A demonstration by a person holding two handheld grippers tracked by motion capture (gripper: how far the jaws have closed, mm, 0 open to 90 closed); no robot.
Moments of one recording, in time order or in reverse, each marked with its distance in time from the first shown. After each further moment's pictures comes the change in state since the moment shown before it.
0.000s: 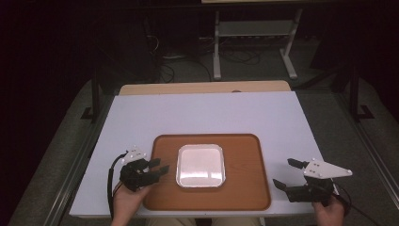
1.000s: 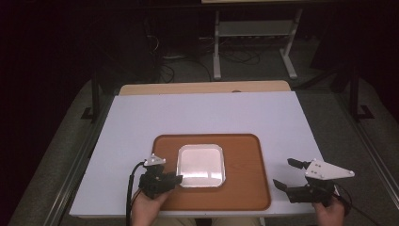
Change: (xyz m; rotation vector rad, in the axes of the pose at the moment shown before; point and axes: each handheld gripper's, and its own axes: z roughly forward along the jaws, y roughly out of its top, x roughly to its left) left arm -0.036 -0.010 0.038 0.155 -0.004 -0.151; right arm 0.001 0.000 -0.003 -0.025 0.016 -0.005
